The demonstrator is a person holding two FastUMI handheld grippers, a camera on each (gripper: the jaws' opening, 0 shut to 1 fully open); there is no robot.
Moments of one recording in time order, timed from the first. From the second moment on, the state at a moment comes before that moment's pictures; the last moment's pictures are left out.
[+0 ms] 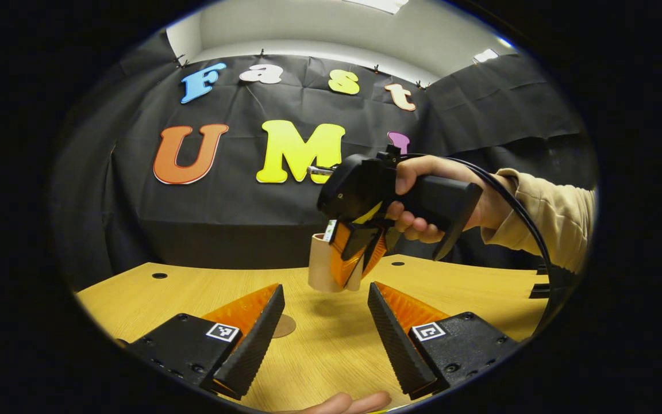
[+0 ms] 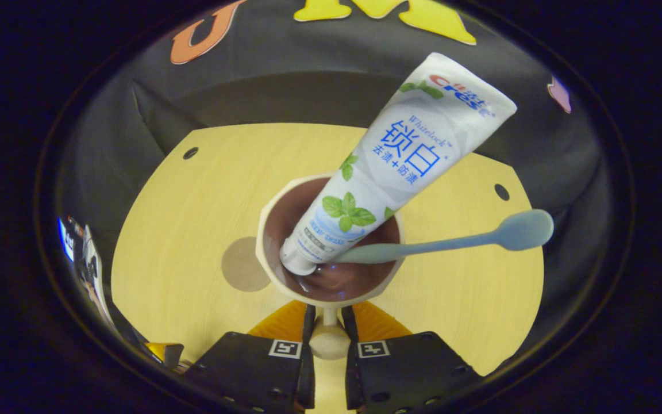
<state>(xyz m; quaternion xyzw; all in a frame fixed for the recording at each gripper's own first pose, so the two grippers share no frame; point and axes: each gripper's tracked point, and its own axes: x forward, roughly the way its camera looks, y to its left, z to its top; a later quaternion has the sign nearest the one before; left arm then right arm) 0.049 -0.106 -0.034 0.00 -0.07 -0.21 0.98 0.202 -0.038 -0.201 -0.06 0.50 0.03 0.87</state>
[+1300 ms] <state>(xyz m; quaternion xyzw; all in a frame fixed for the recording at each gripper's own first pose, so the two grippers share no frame) 0.066 -0.056 -0.049 0.01 -0.05 -0.10 0.99 0.147 -0.097 -0.111 -0.06 0.47 0.19 0.86</state>
